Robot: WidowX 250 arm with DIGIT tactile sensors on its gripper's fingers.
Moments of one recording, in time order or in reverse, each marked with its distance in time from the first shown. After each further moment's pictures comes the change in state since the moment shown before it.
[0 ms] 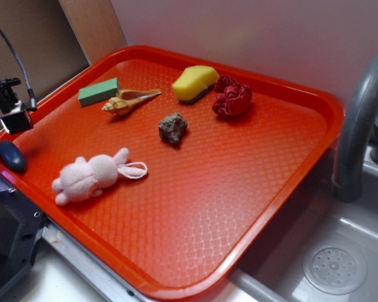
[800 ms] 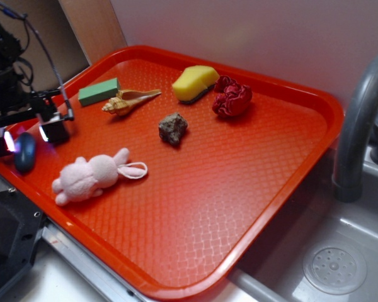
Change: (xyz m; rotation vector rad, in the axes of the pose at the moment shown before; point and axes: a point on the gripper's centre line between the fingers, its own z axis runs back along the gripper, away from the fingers) arm -0.002 -0.048 -0.031 0.039 0.053 -0.014
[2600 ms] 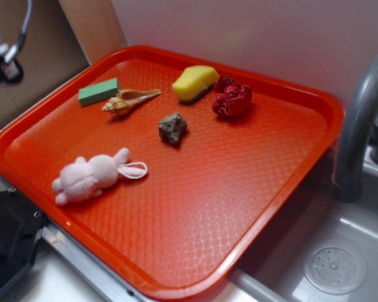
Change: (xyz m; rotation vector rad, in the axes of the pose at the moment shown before) arm -0.073 -0.002 0.145 -0.196 -0.116 -0.766
